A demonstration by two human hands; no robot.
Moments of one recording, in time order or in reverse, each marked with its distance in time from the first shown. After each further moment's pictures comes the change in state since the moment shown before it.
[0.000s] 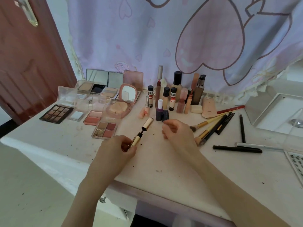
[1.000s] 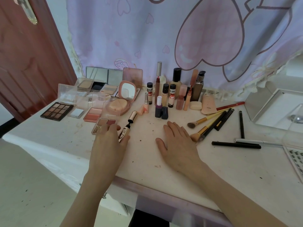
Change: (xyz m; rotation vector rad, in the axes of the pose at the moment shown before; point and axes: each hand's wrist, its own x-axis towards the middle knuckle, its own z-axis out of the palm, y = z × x) left_hand 0.004 -0.003 0.006 0.172 0.233 0.004; right_hand -0.028 0.018 0.002 -0.801 -0.150 -0.241
